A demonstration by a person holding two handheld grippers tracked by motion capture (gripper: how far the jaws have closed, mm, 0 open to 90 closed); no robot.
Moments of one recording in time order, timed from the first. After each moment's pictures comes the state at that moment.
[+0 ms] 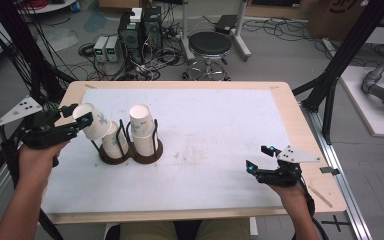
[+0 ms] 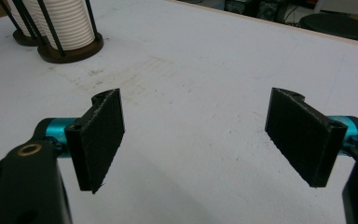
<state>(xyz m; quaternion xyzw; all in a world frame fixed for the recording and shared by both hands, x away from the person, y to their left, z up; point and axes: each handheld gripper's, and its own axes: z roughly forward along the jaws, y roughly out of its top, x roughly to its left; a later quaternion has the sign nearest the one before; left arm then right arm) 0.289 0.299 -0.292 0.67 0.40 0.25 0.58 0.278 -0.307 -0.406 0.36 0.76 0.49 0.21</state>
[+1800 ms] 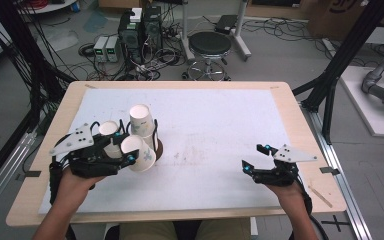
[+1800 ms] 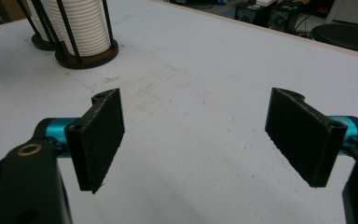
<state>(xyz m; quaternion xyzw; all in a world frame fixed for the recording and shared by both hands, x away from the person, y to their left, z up) 0.260 0.199 -0.322 0.74 0.25 0.14 0.60 0.278 -0.296 -0.399 0.34 0.77 0.50 0.21</state>
